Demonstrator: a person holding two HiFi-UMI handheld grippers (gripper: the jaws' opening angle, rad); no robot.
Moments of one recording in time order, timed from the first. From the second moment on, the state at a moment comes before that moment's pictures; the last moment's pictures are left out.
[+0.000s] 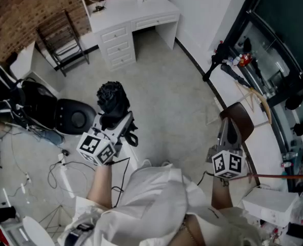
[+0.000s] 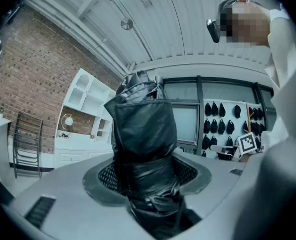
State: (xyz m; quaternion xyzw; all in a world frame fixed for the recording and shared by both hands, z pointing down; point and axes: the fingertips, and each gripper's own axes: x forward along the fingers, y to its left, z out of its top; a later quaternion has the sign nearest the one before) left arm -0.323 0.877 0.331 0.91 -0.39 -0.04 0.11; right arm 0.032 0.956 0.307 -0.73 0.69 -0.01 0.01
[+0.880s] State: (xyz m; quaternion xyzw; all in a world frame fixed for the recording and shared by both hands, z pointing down) left arm -0.339 0.859 0.357 0.92 -0.36 -0.02 0.12; right arm -0.001 0.946 0.329 -0.74 0.67 -0.02 0.01
